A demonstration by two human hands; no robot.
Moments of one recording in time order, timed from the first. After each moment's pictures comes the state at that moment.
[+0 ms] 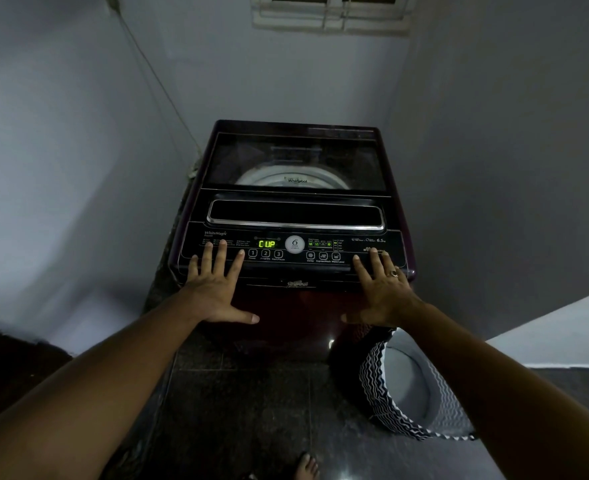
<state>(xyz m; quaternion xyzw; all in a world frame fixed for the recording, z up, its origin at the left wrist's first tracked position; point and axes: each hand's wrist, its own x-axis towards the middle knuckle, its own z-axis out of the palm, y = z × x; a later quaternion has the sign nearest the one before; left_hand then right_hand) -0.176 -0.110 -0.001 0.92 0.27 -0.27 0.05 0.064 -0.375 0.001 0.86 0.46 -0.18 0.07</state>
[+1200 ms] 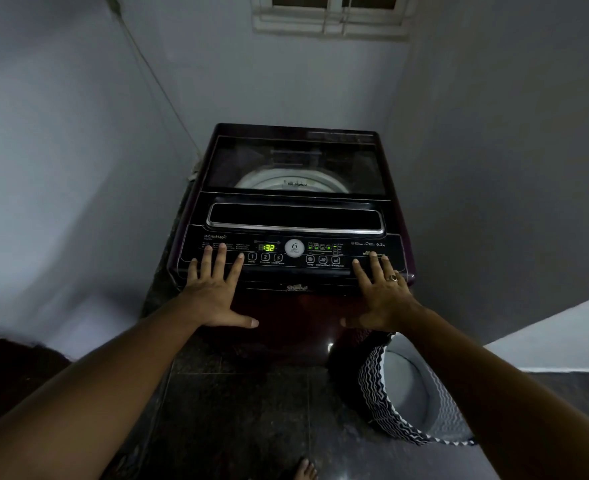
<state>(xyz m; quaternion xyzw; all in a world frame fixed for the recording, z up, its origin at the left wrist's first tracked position) -0.176 -0.112 0.000 0.92 0.27 -0.27 0.04 0.062 -0.375 0.004 0.87 0.46 -0.19 0.07</state>
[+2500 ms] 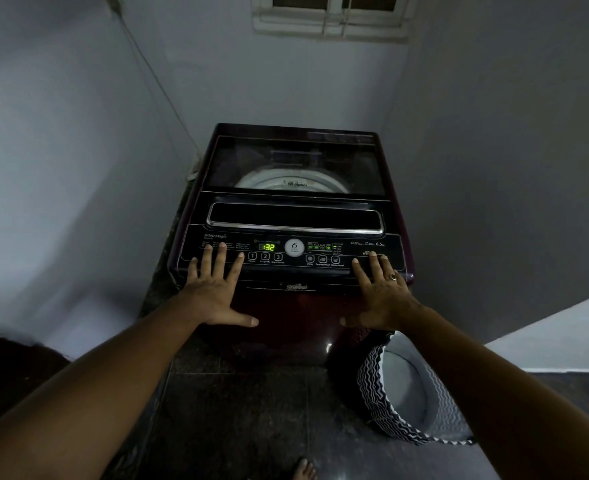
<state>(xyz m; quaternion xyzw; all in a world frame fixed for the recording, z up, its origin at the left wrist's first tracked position) -0.176 -0.110 -0.001 0.92 0.27 -0.28 0.05 0.061 -0.374 0.004 0.87 0.46 -0.19 0.07</state>
